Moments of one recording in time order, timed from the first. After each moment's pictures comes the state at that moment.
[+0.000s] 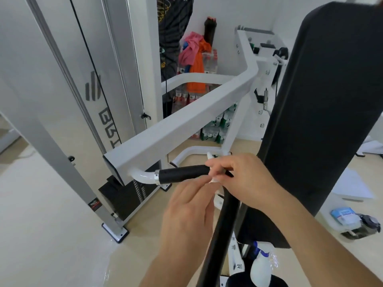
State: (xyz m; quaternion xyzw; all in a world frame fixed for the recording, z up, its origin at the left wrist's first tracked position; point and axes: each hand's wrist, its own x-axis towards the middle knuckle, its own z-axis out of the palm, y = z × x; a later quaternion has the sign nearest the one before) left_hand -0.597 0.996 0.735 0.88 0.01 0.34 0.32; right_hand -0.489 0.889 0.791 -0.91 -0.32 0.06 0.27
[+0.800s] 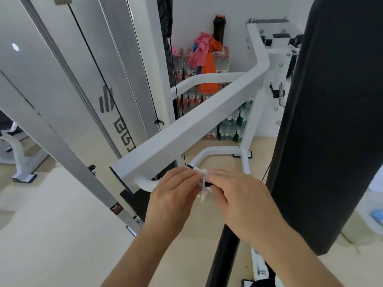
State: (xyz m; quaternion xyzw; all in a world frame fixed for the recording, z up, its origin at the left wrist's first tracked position) left_hand -0.552 1.050 0.714 0.90 -0.06 0.39 0.19; right_hand -0.515 0.892 0.779 -0.91 -0.36 -0.04 0.22
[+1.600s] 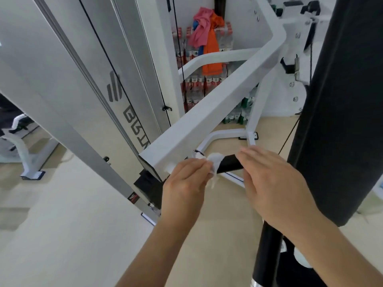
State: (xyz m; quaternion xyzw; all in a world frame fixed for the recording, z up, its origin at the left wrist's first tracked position) left_hand -0.573 1.091 0.705 0.90 -0.03 0.37 0.22; right_hand -0.532 0.916 0.753 -0.94 -0.30 -0.13 0.12
